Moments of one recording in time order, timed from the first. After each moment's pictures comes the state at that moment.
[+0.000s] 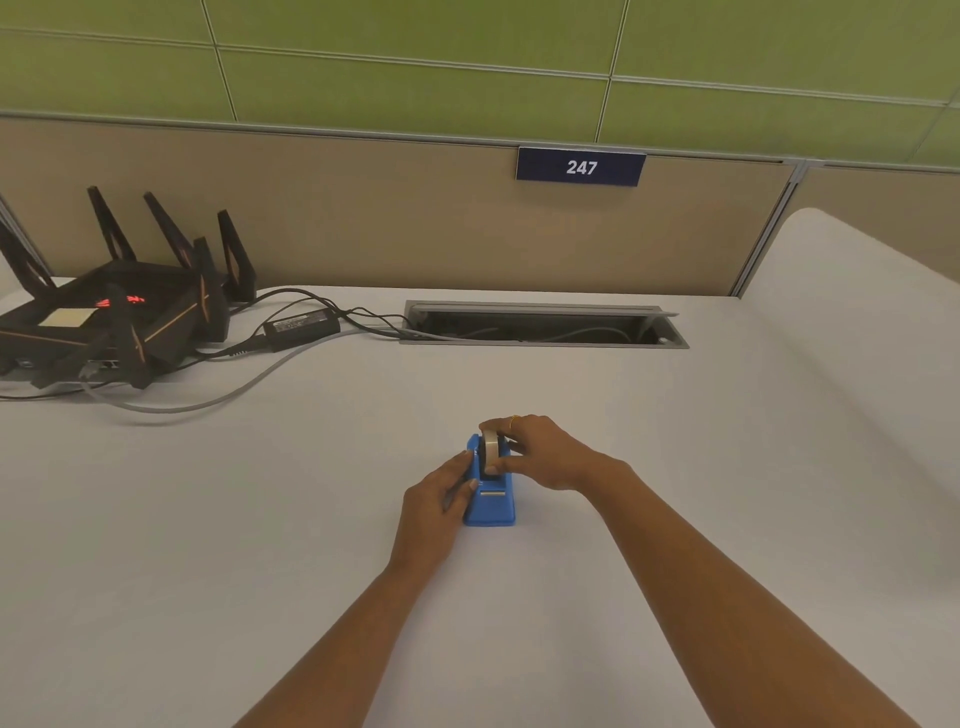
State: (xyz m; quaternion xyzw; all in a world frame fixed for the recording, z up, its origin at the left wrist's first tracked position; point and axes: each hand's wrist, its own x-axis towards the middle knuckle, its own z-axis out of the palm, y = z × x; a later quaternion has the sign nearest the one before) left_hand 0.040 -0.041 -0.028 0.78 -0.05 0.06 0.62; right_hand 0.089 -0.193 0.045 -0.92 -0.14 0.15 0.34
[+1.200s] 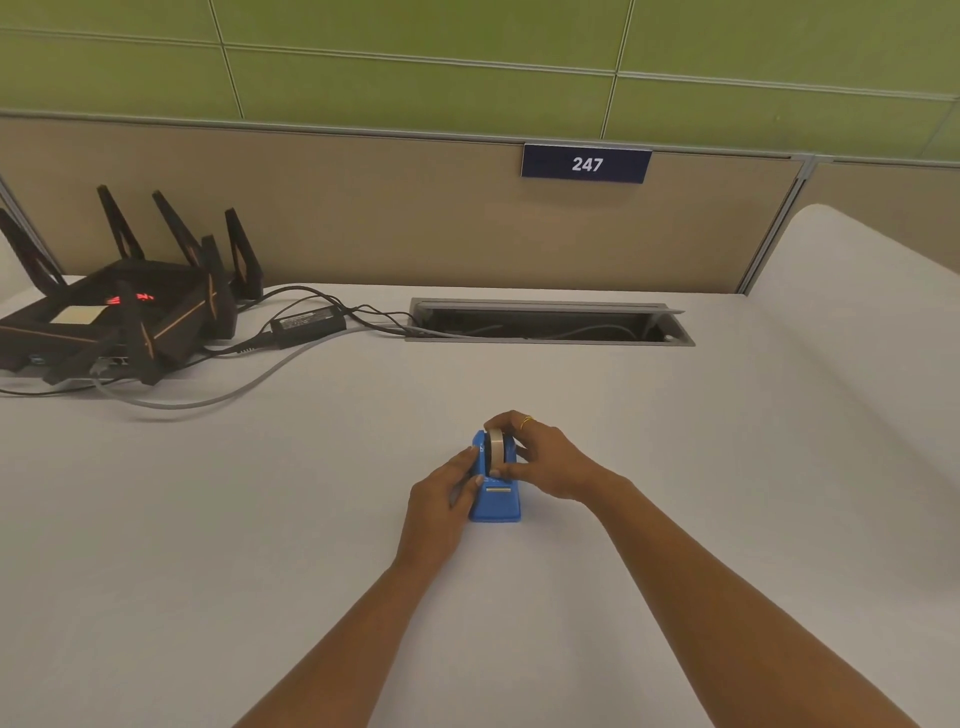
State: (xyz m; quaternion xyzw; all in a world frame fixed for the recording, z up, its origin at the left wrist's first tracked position) left_hand 0.039 -0.041 -0.028 0.80 -0.06 0.07 0.59; right_hand 0.085 -0.196 0.022 -0.88 -0.14 0.11 0.44
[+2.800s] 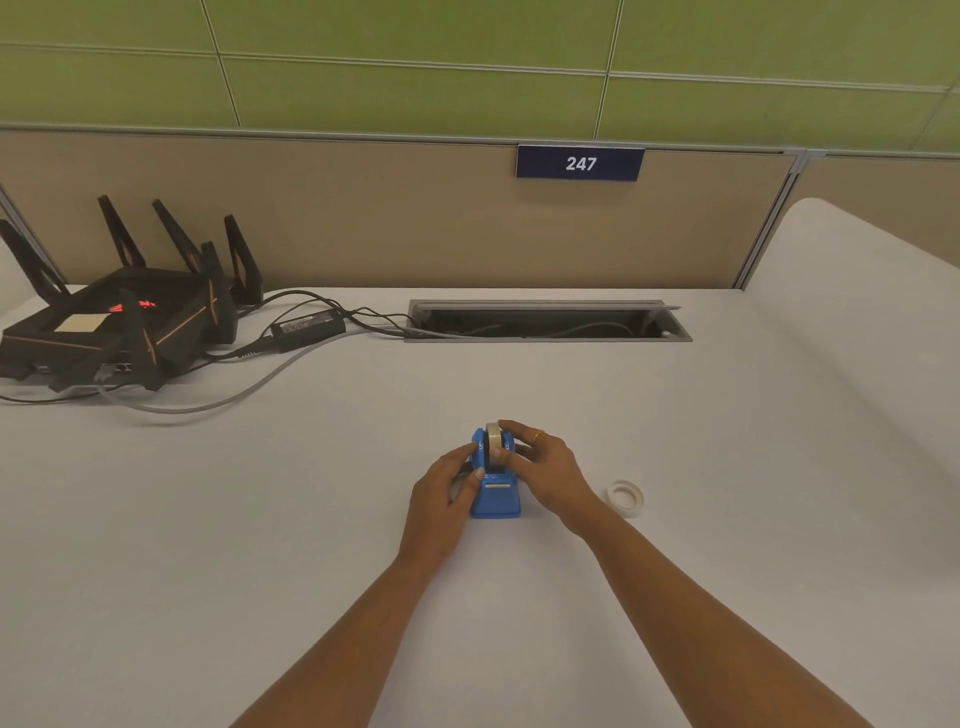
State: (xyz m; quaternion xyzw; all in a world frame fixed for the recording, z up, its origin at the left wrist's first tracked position) left_hand 0.039 -0.043 -0.024 0.81 -0.07 0.08 0.58; right_hand 0.055 -0.184 0.018 -0.81 0.01 0.05 0.59
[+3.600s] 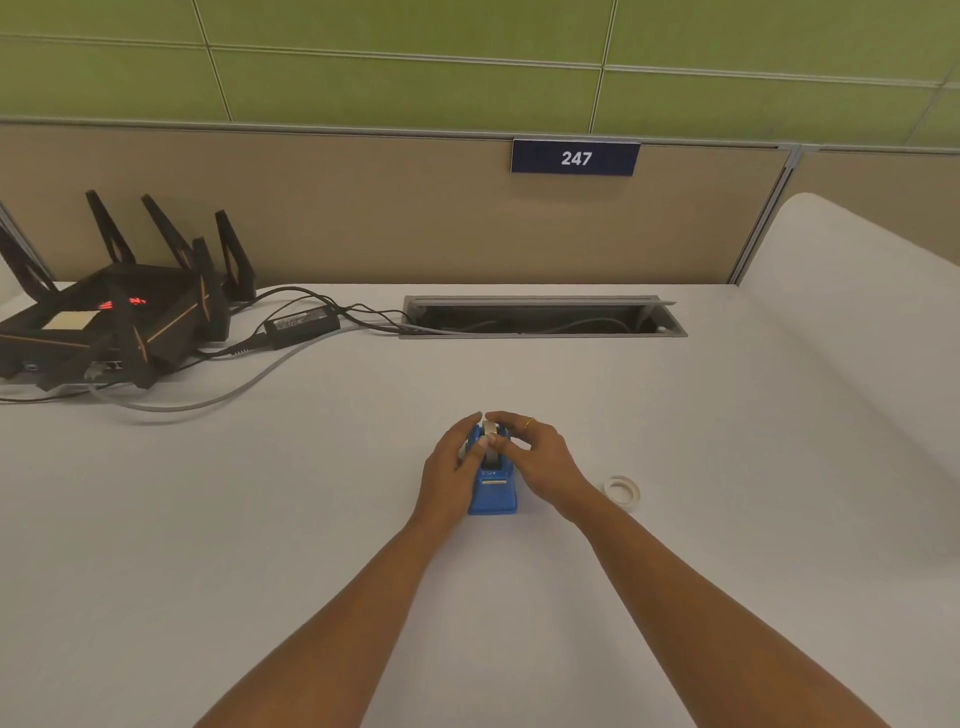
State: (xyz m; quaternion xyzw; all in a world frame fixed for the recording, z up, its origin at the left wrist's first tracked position) left_hand 0.057 -0.057 -0.005 0.77 -0.04 0.02 0.64; right_hand 0.060 -0.180 0.023 -0.83 -0.03 0.01 0.55
